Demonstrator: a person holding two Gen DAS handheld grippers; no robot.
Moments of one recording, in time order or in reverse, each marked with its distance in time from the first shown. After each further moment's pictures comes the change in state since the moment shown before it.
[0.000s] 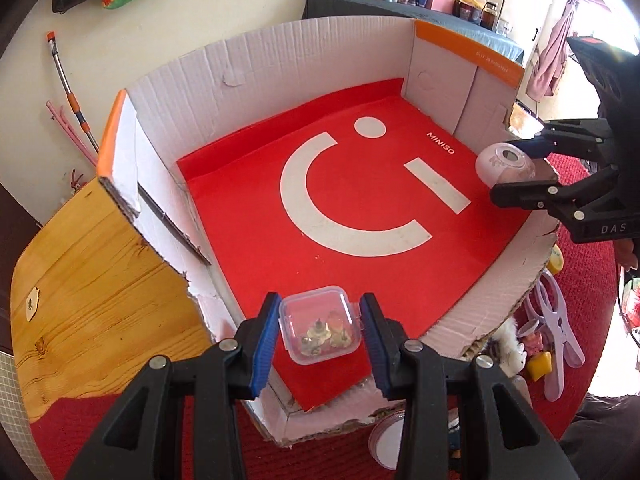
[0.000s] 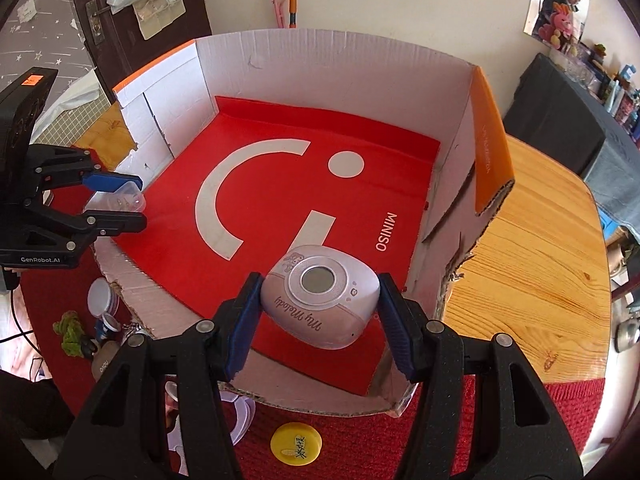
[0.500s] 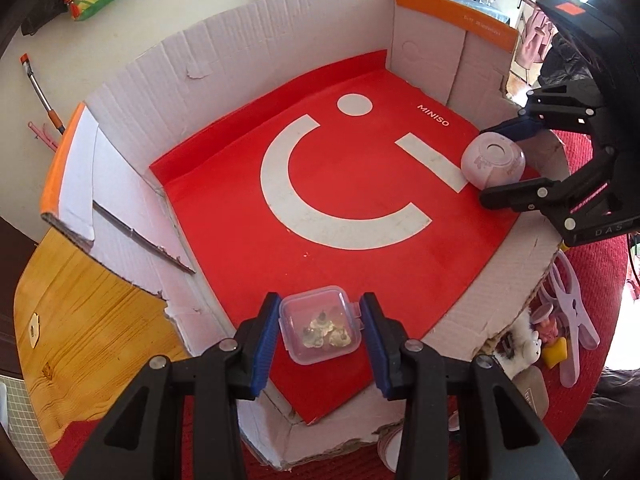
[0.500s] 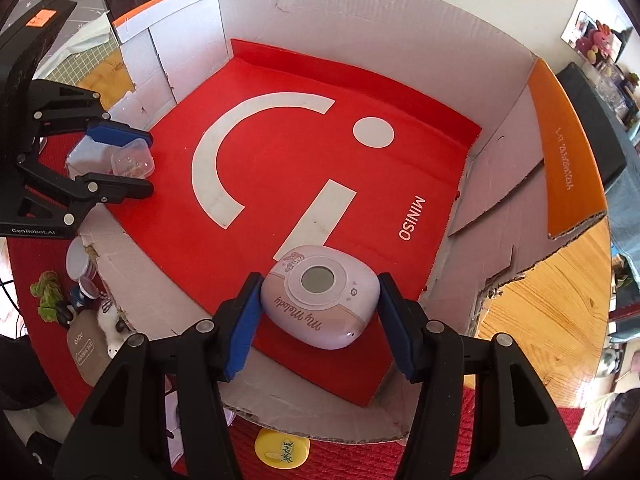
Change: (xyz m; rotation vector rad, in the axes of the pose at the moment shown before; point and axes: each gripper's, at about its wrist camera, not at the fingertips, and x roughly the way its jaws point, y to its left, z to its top) left arm 0.013 -0.007 0.007 0.094 0.066 0.001; right arm 0.023 0.013 0.000 -0.136 0.135 -0.026
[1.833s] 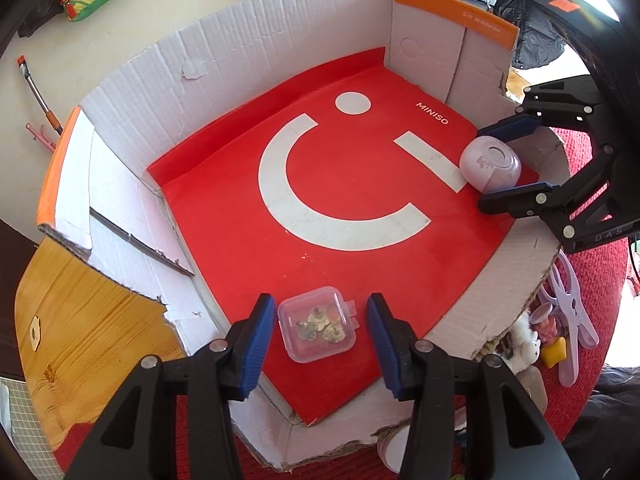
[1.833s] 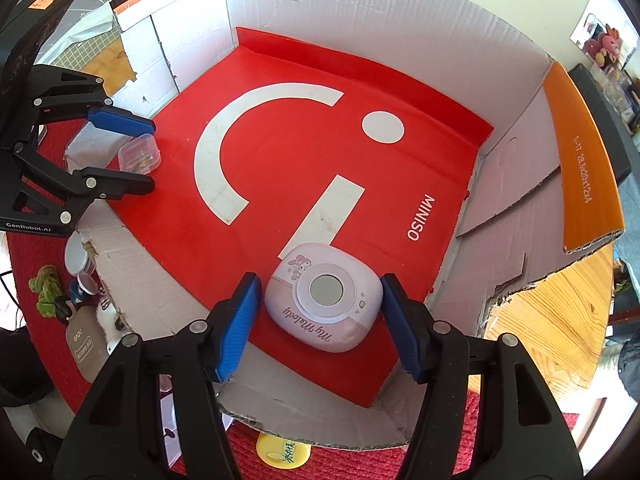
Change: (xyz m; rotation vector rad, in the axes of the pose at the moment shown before) left arm -0.021 -0.002 -0.016 0.004 0.003 0.002; right arm -0.024 -0.016 -0.036 -0.006 0.032 0.005
